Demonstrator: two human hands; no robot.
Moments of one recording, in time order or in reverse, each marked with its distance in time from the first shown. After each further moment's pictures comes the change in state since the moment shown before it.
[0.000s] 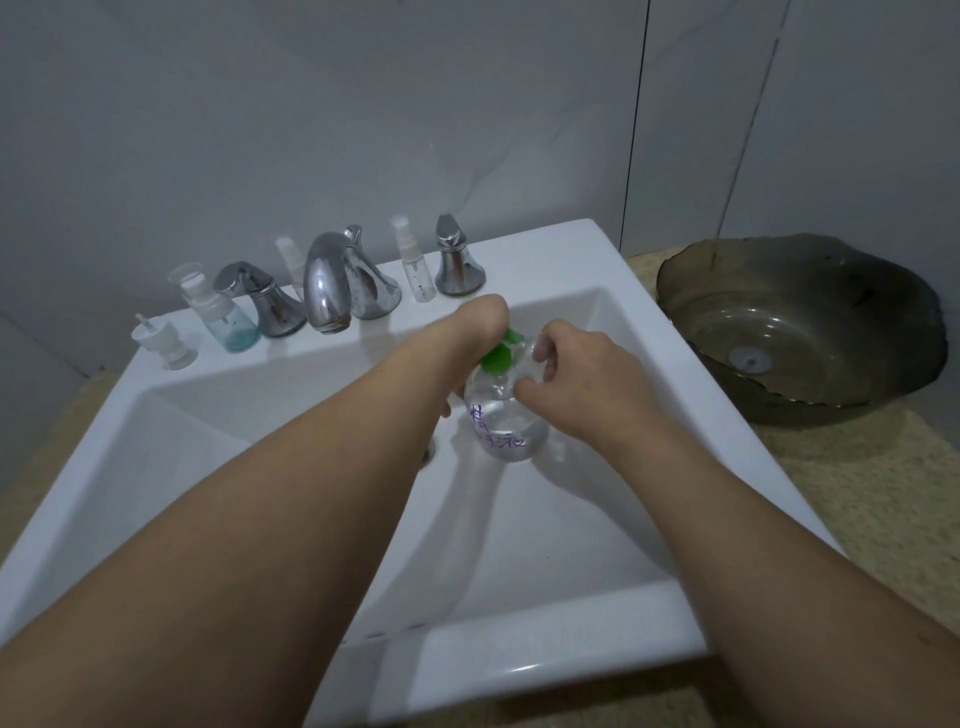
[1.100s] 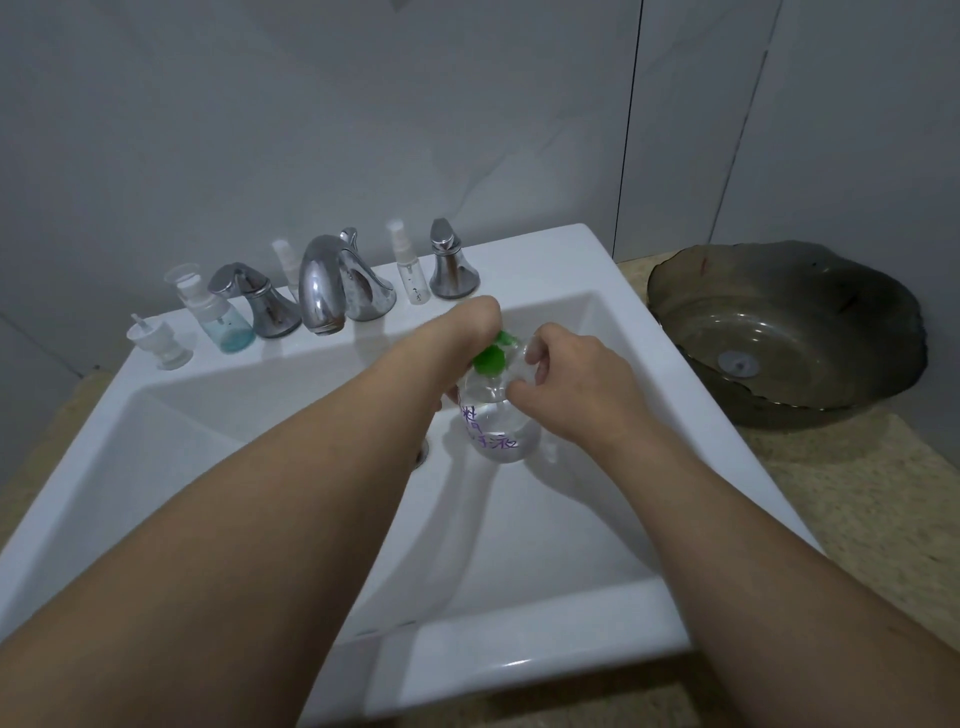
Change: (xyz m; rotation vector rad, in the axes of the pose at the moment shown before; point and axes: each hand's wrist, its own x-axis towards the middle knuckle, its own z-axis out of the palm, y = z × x) left_hand -0.007 0.001 -0.001 0.036 0.002 -0.007; right_hand -0.001 0.001 0.000 0.020 0.001 -0.002
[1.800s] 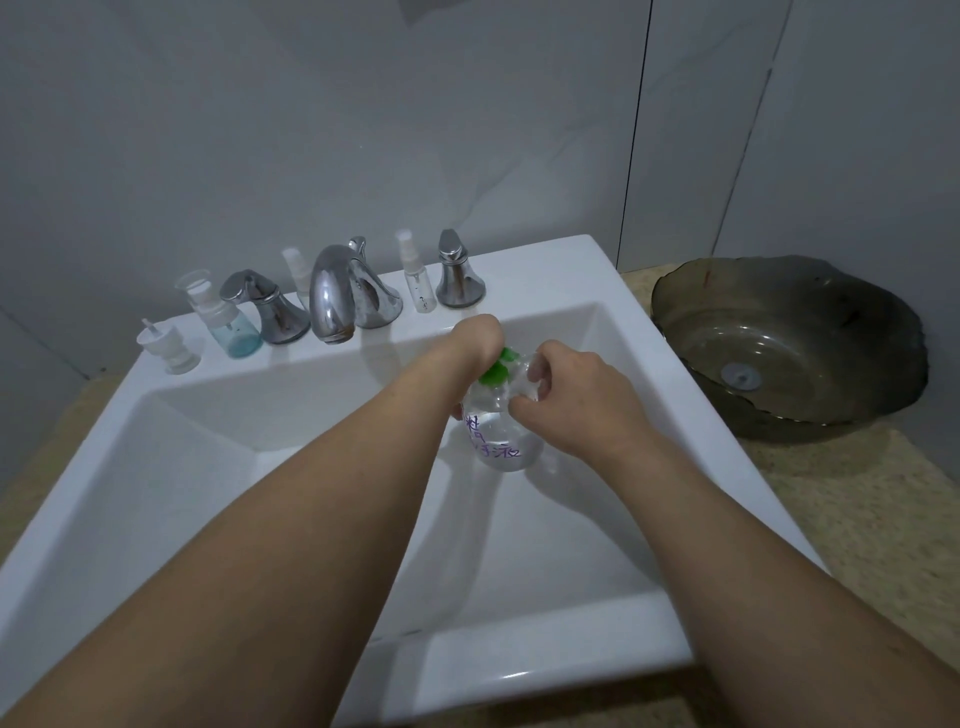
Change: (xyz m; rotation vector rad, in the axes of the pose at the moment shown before) left_hand -0.005 -0.002 0.002 -0.040 -0.020 -0.017; right_hand -0.001 0.000 0.002 -0.012 -0.039 0.003
